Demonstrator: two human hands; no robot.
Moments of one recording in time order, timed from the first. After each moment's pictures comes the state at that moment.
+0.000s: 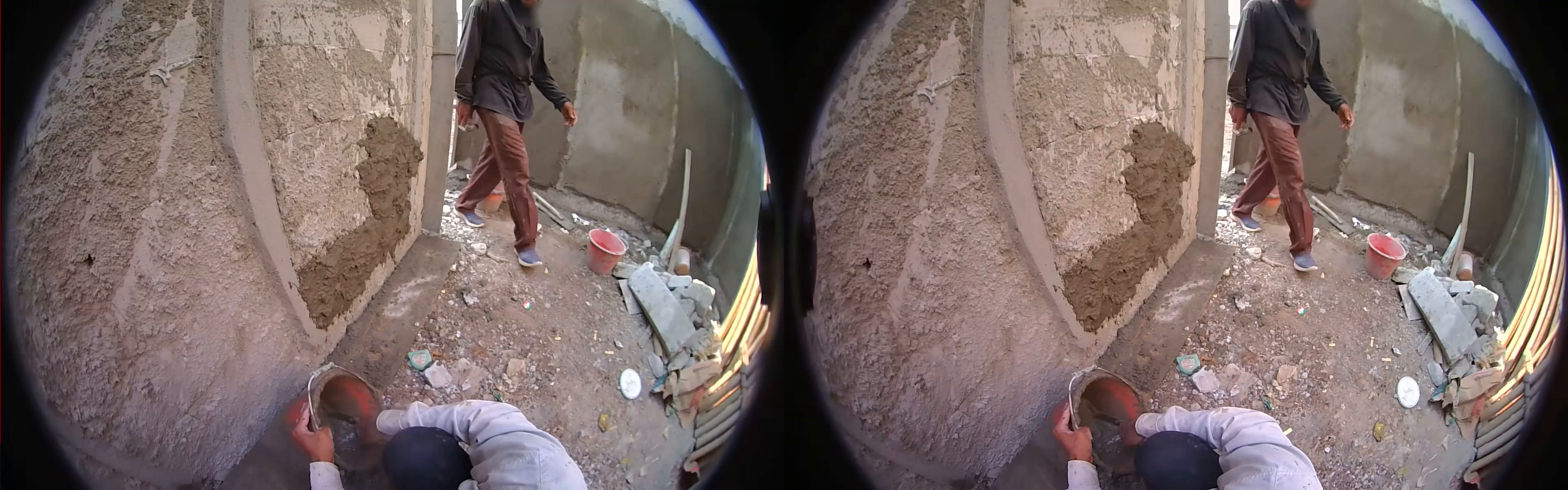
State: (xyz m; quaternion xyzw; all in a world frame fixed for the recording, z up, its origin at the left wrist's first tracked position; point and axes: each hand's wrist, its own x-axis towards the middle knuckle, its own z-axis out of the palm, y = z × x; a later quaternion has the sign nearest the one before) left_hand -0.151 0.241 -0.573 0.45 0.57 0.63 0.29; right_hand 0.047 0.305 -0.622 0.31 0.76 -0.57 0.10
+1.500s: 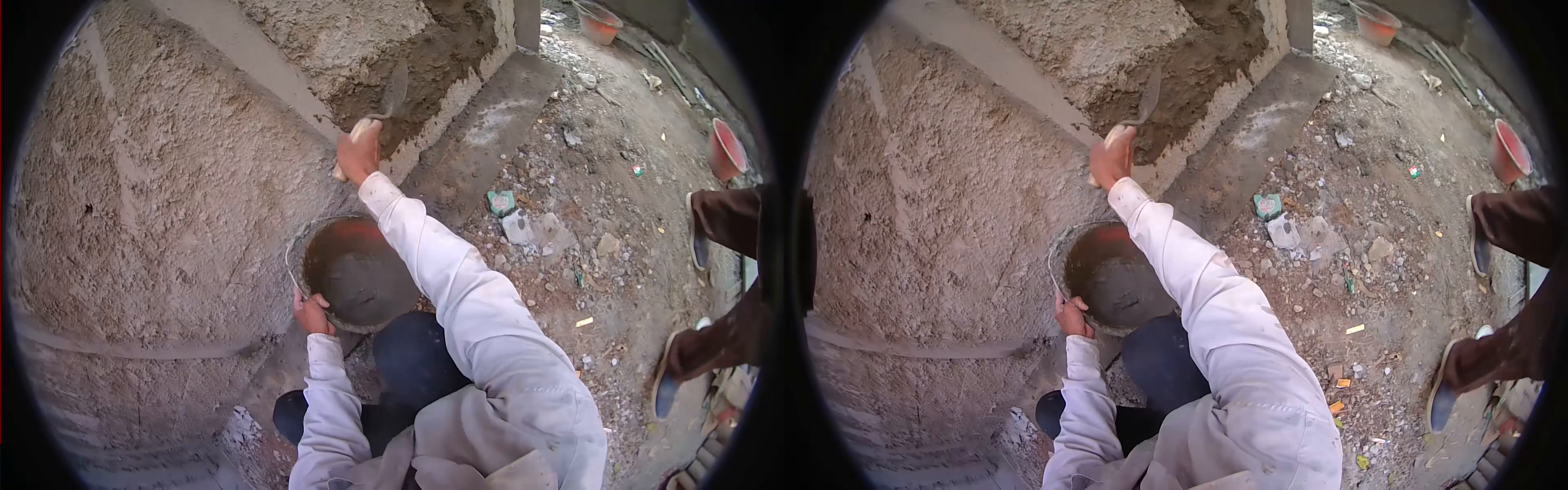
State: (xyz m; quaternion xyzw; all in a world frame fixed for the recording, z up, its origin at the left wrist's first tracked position) left_hand -0.225 0.214 -0.564 0.26 0.64 0.66 0.30; right_hand -0.049 0.482 -0.453 0.48 0.35 -0.46 -0.66
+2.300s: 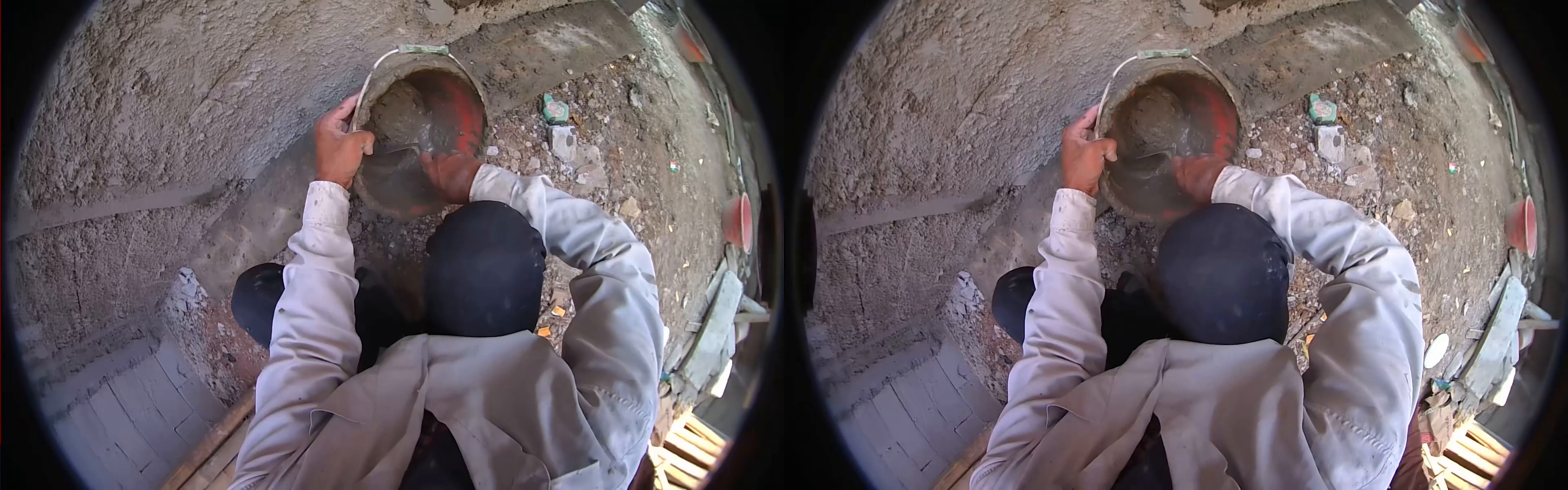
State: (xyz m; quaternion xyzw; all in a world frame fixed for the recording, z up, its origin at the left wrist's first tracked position) left_hand -0.195 0.218 -0.530 0.40 0.56 0.58 0.43; right_hand 0.027 0.256 -0.626 0.19 0.97 -0.11 0.07
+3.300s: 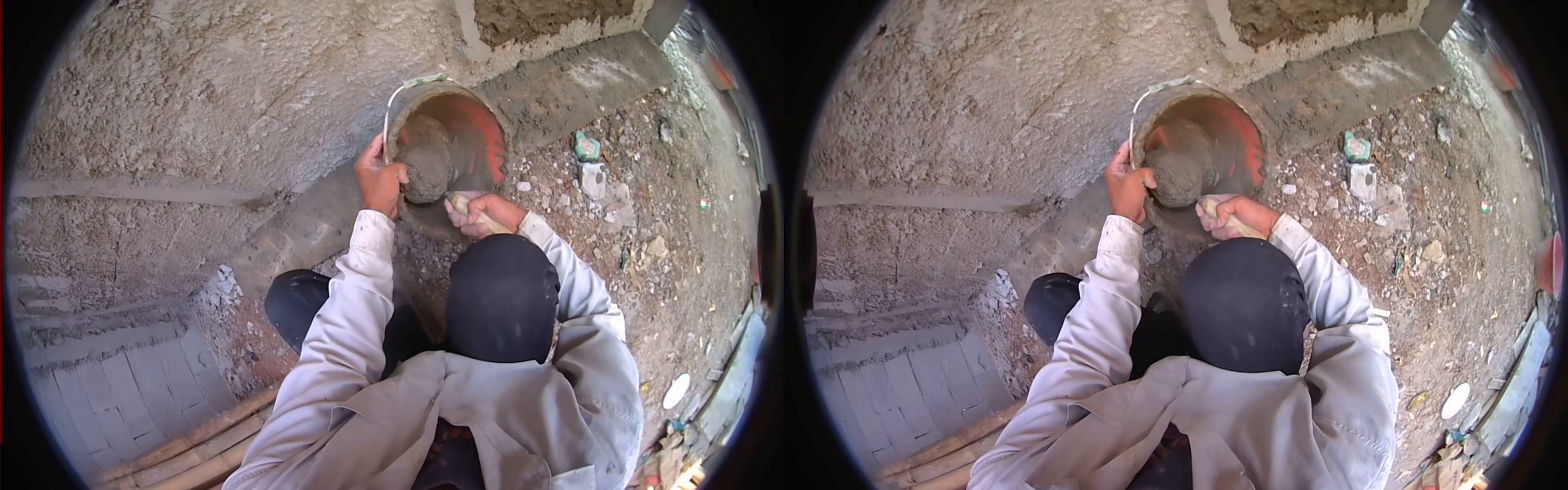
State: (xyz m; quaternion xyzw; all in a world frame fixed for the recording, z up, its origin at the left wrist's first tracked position) left_hand -0.181 0.206 -0.540 0.33 0.56 0.65 0.38; right_hand 0.041 0.252 -0.599 0.12 0.15 -0.98 0.01
